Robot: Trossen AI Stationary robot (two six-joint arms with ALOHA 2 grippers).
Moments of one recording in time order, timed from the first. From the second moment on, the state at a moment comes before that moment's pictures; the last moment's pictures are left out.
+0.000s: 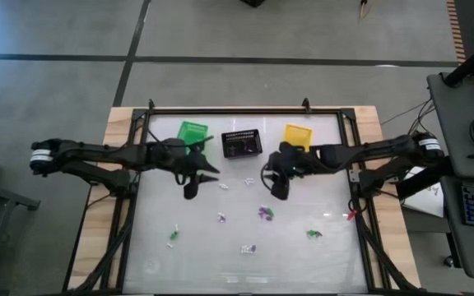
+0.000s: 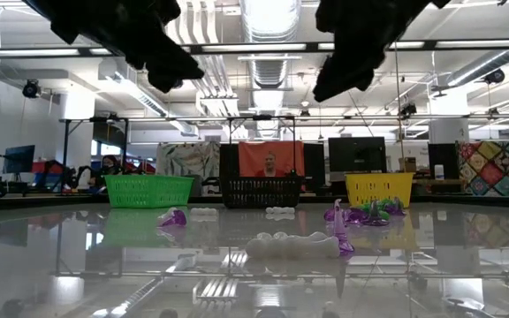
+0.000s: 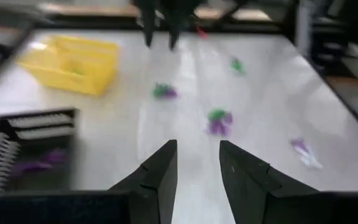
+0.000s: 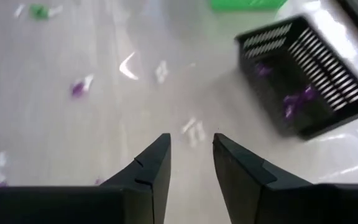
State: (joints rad) left arm 0.09 1.13 0.69 -0.04 0.18 0.02; right arm 0.02 1.37 1.00 -0.42 0.12 0.20
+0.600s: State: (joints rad) left arm 0.00 1.43 0.69 0.00 0.13 0.02; right arm 0.19 1.41 0.90 -0.38 0.12 0.21
